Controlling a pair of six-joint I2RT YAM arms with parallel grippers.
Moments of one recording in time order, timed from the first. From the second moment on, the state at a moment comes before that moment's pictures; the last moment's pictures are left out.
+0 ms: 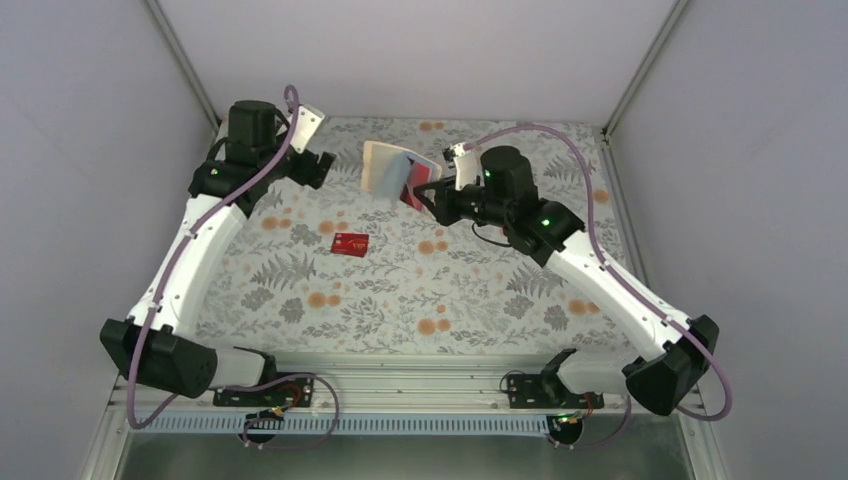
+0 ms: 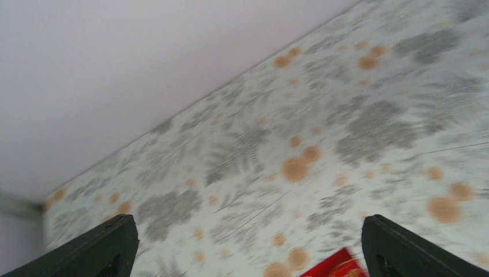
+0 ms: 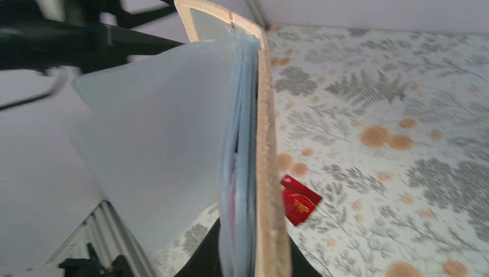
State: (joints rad) left arm -0.23 1.34 1.44 -0.67 0.08 0.32; right arm 0.69 1.26 1.27 -0.40 -0.31 0.39
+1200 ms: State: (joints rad) left arm -0.53 1.32 1.37 -0.84 0.67 0.42; right arm 0.61 1.89 1.64 -0.95 0.27 0.37
